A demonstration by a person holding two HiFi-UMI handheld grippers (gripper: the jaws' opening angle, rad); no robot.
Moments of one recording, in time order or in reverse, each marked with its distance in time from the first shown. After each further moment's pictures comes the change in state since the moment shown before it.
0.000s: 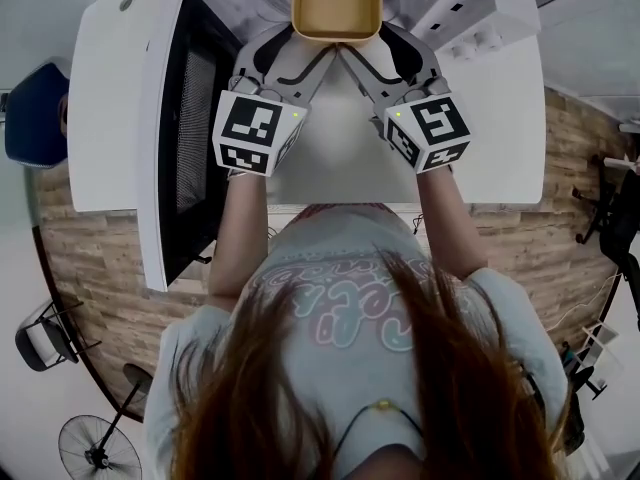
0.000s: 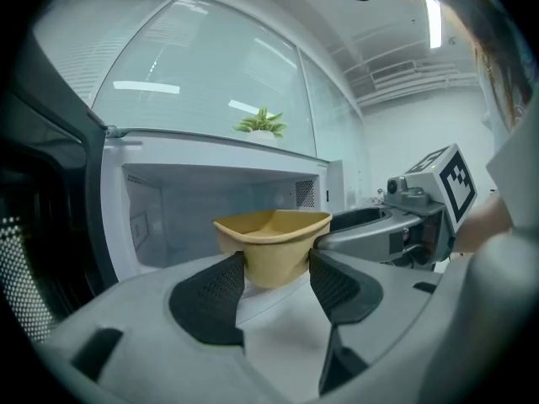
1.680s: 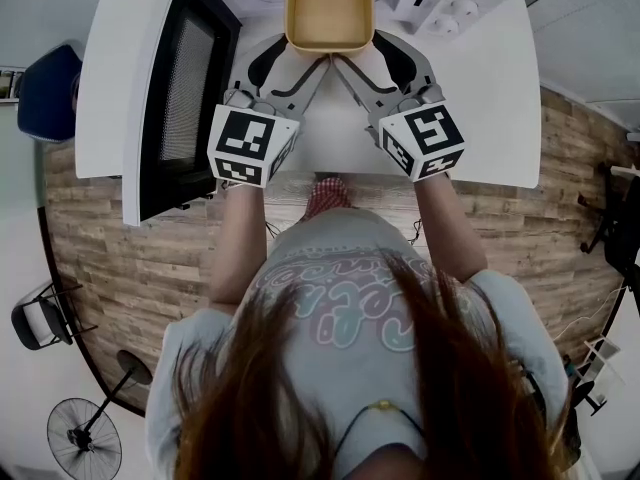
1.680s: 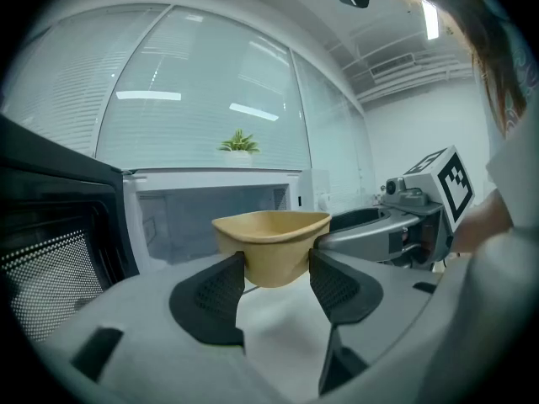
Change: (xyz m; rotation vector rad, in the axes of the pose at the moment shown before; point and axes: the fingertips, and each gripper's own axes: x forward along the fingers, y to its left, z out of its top) left arm -0.049 -0.061 0.008 0.013 0.008 0.055; right arm -0.068 0.034 0.002 0.007 -0.034 0.067
